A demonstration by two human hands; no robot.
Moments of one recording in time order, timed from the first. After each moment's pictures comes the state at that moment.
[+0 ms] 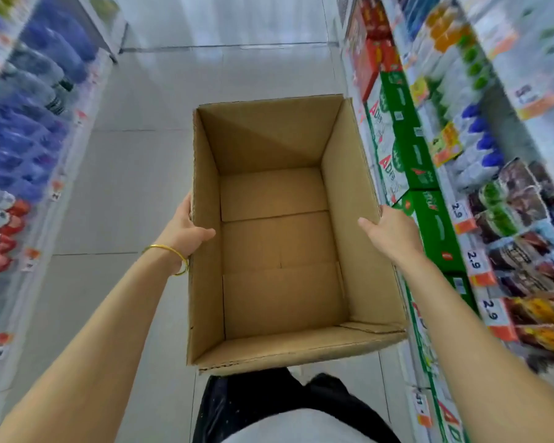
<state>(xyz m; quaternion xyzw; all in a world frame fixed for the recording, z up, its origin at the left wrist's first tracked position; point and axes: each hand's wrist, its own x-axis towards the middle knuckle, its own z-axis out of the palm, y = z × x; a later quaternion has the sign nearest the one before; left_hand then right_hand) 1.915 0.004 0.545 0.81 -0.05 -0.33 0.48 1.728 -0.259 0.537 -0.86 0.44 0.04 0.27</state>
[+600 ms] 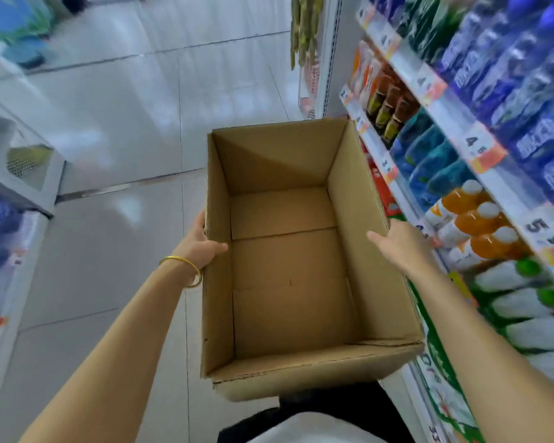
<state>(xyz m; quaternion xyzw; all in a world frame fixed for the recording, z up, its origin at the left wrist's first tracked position) 2.540 -0.538 0.529 0.79 -0.14 -0.40 0.45 2.288 -0.767 0.542 -0.81 0.53 0.00 0.27</state>
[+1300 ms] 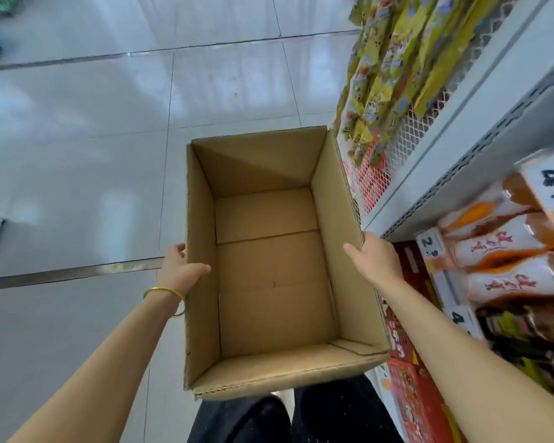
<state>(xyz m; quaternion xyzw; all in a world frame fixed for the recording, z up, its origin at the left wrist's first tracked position) 3.093 -1.017 0.400 0.83 0.04 -0.34 0.43 2.893 -1.268 0.401 -0.82 0.49 0.05 0.30</state>
